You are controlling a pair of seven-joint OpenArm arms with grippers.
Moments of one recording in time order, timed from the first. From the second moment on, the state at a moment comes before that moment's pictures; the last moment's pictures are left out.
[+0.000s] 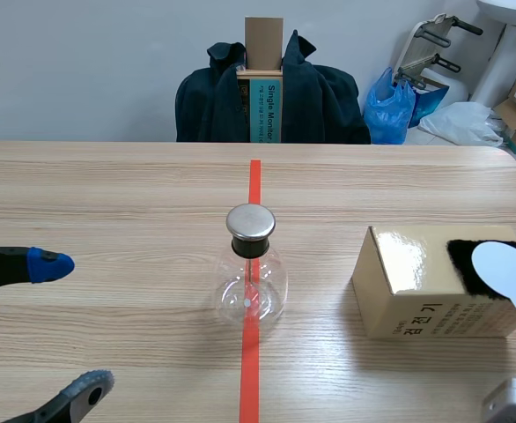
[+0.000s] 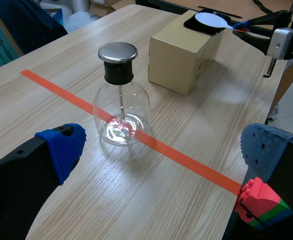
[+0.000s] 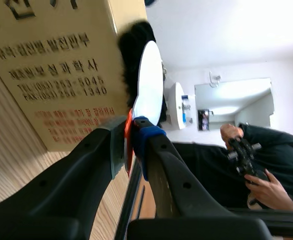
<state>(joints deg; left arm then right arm) 48.0 -44.0 -4.2 109.1 -10.8 -37.3 -29.0 -31.7 5.2 26.8 74.2 -63.8 -27.7 46.3</state>
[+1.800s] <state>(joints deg) 48.0 -44.0 -4.2 109.0 -10.8 -37.3 -29.0 -30.7 8.1 23.4 75.8 -69.8 -24.4 32.4</state>
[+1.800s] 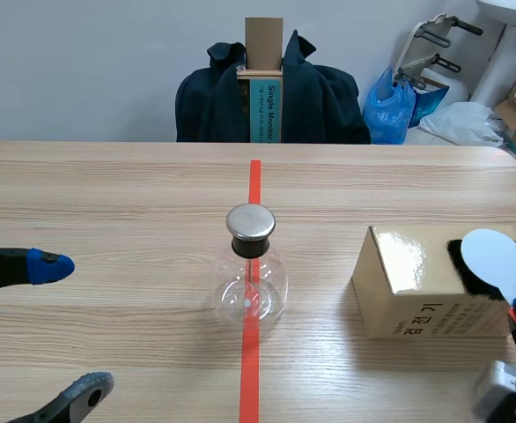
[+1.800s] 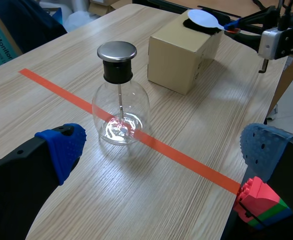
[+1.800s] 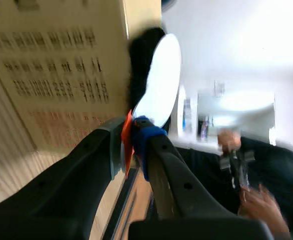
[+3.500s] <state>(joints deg) 48.0 -44.0 -4.2 108.9 -10.8 -37.3 -29.0 -35.8 6.8 23.1 91.8 -65.1 -20.9 34.0</state>
